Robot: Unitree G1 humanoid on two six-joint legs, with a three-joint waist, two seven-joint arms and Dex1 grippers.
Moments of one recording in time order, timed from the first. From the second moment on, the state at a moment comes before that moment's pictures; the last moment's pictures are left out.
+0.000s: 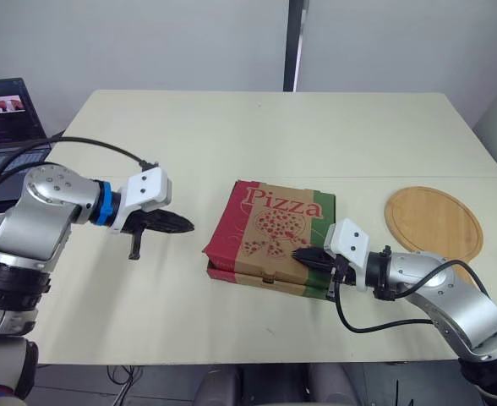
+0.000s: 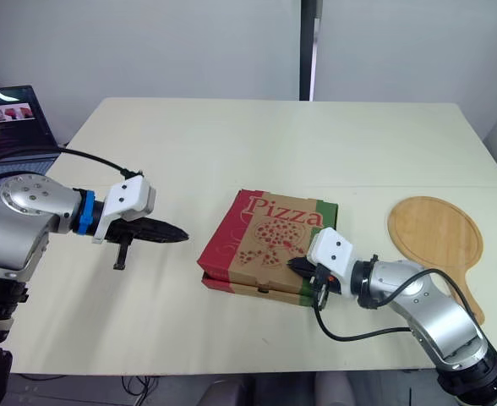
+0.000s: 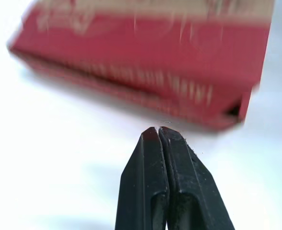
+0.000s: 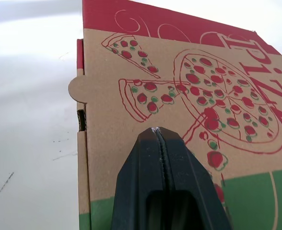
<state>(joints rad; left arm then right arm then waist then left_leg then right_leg) -0.56 1.02 -0.14 0.06 -0.24 0.34 -1.44 -0.23 -0.68 0.23 -0.61 0.37 0.64 0.71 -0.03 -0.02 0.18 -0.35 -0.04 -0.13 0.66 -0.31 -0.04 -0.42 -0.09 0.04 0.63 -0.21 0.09</state>
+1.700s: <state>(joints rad) -0.51 0.74 -0.17 -0.03 -0.27 0.52 -1.18 -0.26 -0.67 0.28 -0.54 0.22 0.57 0.78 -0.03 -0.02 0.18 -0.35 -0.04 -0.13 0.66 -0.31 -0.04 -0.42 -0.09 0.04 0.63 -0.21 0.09</state>
